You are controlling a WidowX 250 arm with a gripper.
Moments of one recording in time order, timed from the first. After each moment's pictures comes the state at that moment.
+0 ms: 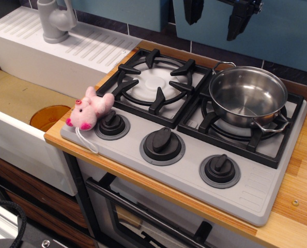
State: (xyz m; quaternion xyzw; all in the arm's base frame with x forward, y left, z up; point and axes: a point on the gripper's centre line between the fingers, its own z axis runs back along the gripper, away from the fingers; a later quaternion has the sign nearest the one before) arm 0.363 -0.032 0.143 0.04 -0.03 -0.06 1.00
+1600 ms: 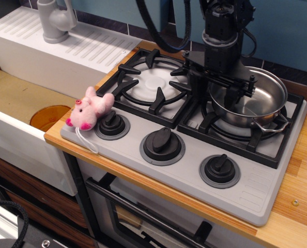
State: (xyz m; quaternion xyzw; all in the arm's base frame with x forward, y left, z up) arm 0.350 -0.050 0.042 0.00 -0.09 -0.05 0.99
